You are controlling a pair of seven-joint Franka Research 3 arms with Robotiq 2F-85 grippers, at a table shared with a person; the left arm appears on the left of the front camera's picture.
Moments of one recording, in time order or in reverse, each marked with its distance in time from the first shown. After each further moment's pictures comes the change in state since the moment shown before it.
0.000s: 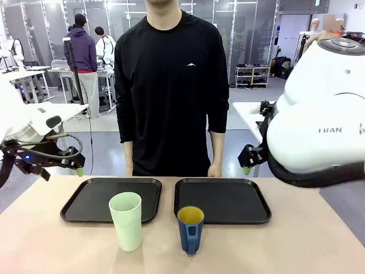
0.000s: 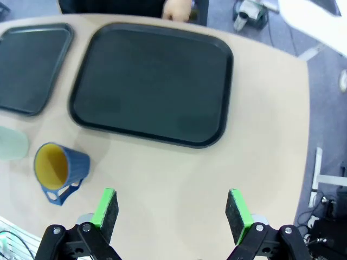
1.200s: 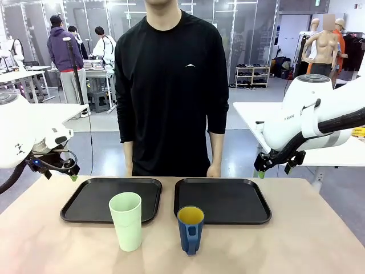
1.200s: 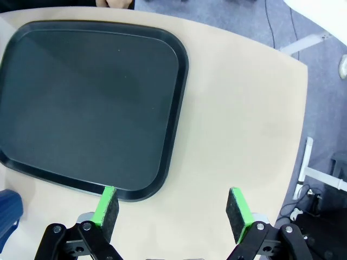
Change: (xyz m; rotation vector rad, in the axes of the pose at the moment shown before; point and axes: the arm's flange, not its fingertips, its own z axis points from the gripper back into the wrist) left arm 0.089 0.079 -0.136 0.085 0.049 -0.211; right arm 0.088 -0.098 -0.138 -0.047 0.168 0.032
